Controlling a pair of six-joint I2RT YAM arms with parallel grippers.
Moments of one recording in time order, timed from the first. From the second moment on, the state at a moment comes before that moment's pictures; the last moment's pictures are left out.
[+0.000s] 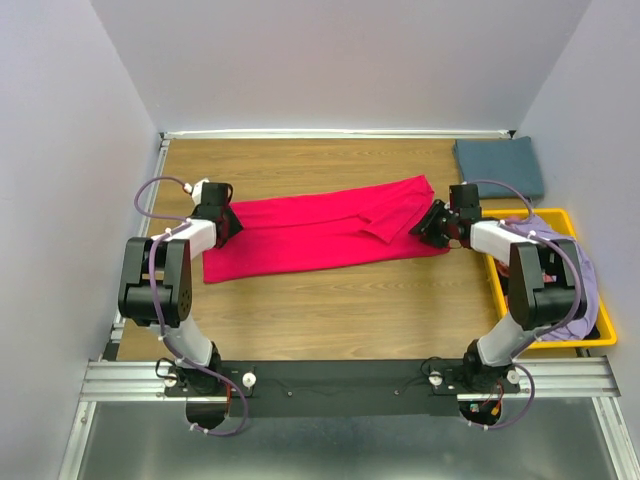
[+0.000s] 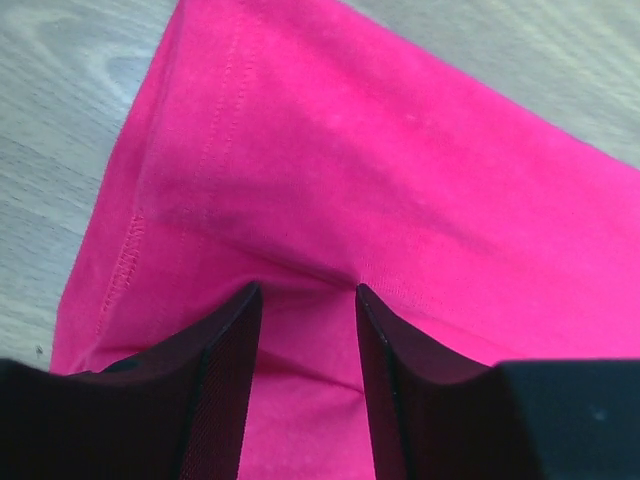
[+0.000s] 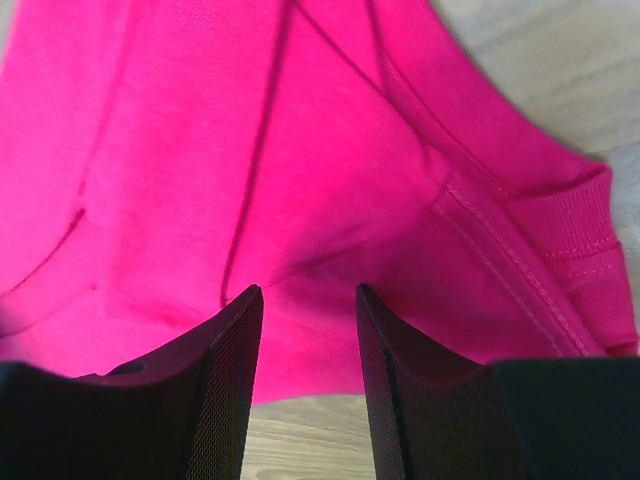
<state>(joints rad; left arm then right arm) -0.05 1.68 0.89 -0.08 -0.19 -0.58 0.08 1.65 0.85 -0.09 -0.20 0.68</state>
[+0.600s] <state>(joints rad) -0.10 1.53 0.72 -0.08 -0.02 -0.69 0.06 2.18 1.51 -0.07 -0.20 0.65</state>
